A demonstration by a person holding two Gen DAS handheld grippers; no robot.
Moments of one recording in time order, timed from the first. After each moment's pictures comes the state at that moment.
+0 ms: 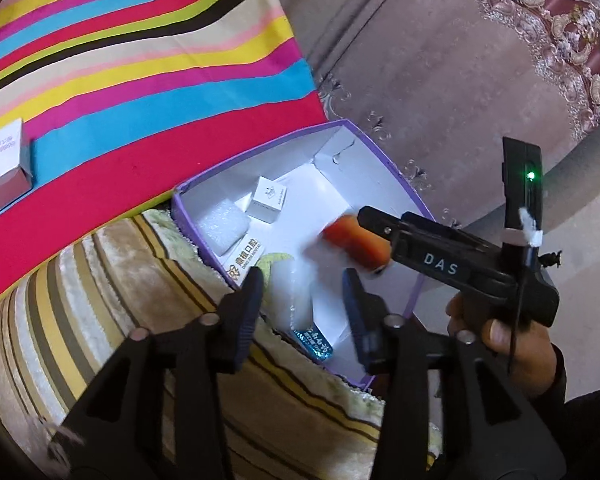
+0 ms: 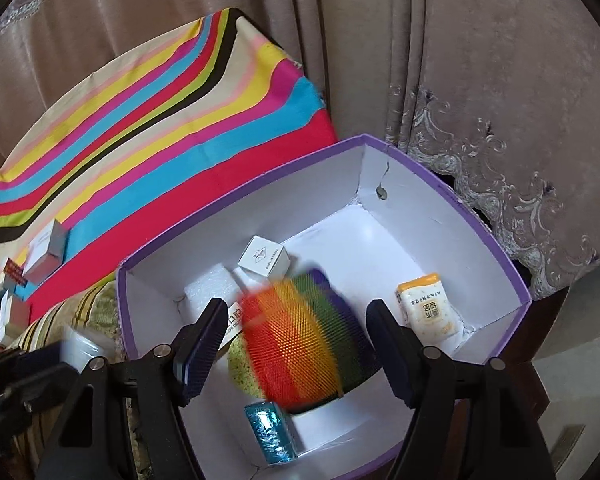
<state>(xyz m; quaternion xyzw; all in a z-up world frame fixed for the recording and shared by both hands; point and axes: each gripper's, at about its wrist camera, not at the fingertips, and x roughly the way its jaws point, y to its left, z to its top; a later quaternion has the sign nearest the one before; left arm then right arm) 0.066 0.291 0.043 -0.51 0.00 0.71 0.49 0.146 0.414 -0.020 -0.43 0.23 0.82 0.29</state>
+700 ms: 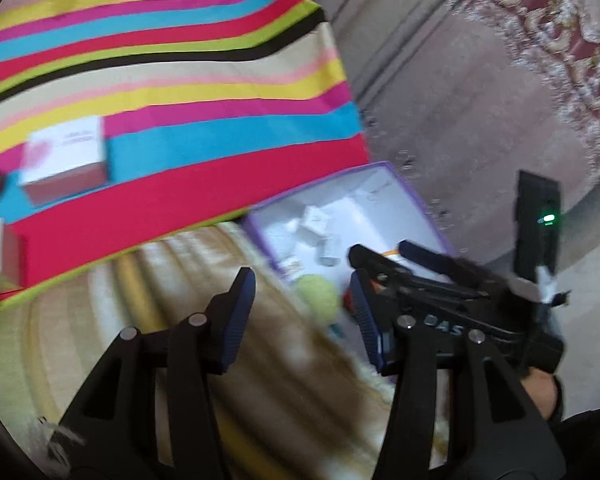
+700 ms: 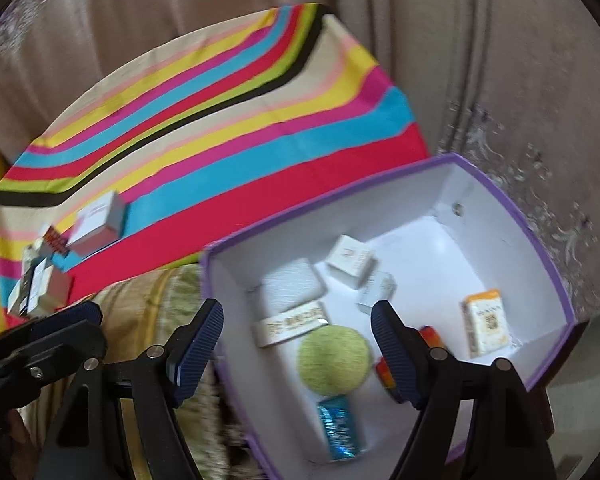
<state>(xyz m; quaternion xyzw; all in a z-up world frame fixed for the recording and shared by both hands) 0.045 0.237 0.057 -0.50 -0.03 0.76 0.42 0.098 0.353 -0.009 -0.44 0.19 0.85 0.20</state>
